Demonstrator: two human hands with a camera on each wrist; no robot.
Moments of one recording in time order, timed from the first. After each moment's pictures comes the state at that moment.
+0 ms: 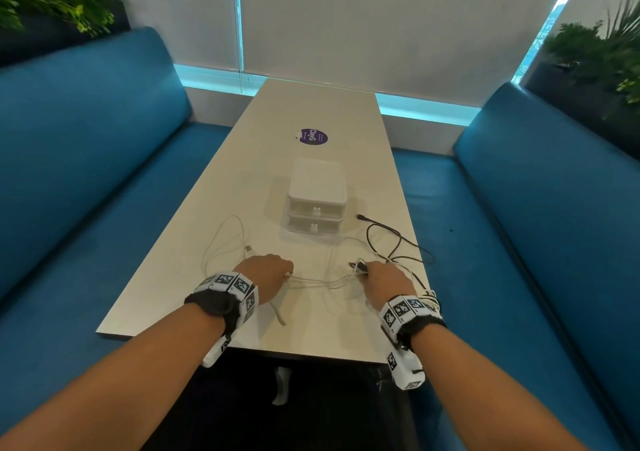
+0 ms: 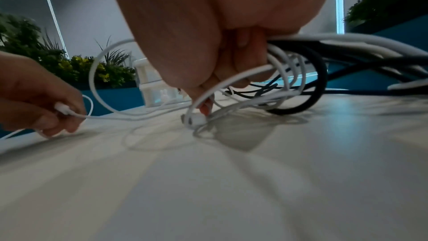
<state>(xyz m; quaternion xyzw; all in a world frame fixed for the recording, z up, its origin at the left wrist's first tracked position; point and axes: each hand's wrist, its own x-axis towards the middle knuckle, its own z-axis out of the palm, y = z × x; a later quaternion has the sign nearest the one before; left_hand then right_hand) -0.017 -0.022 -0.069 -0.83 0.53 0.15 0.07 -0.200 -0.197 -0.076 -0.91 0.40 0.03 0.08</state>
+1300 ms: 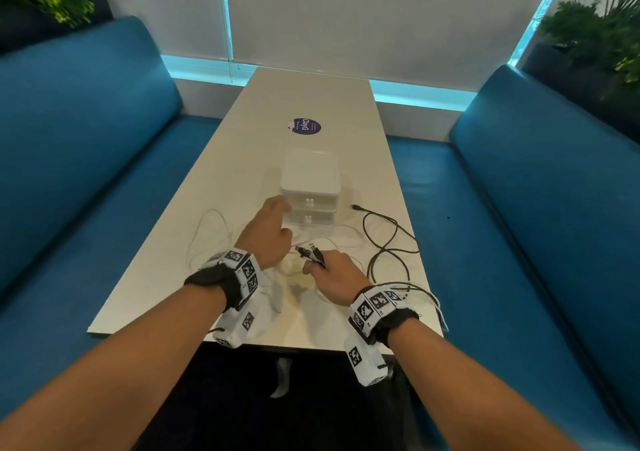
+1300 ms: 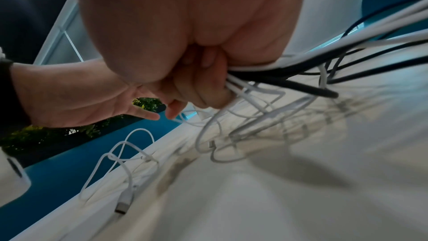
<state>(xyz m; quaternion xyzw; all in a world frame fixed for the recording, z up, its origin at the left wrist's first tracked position) -0.013 -0.049 -0.042 -0.84 0.43 0.12 -0.32 -0.167 -0.147 -0.057 -0.90 0.25 -0.02 0.37</state>
